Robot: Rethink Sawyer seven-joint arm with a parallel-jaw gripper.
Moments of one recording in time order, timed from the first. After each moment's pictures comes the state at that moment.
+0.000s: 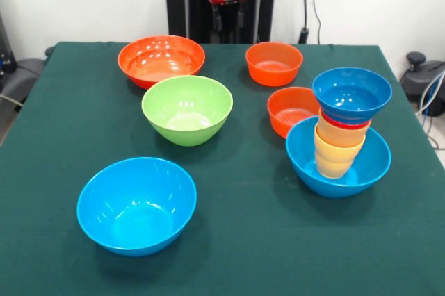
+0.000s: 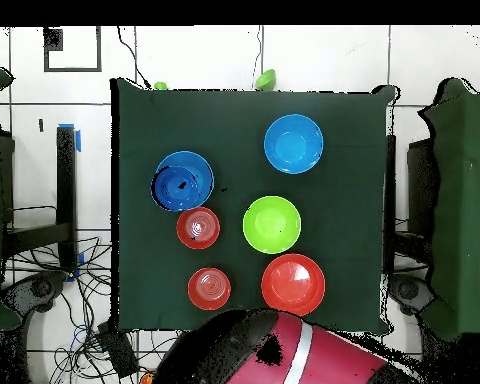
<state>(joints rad) -0.38 -0.40 -0.15 2.28 -0.66 -0.29 1.76</state>
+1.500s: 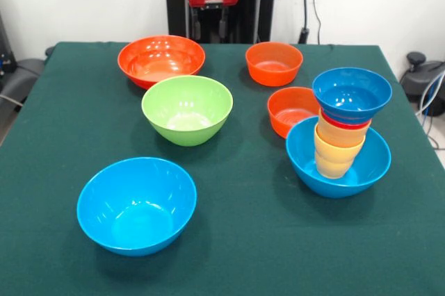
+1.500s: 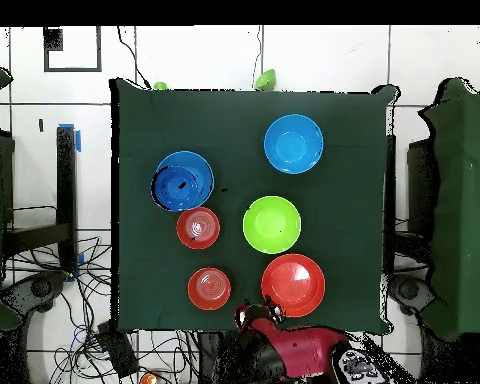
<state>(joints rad) -0.48 -0.65 -0.04 2.23 -0.68 -0.16 1.76</state>
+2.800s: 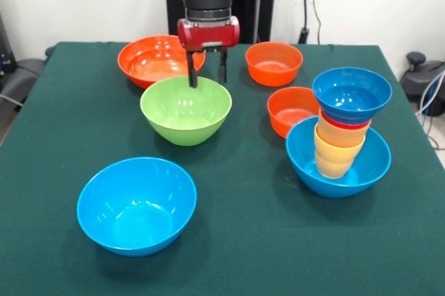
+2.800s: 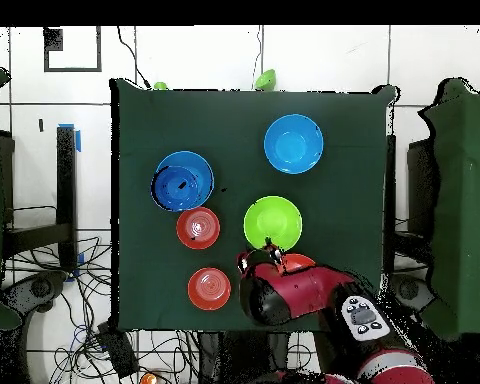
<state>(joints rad) -0.49 -0.60 0.11 1.99 -0.75 -0.10 1.76</state>
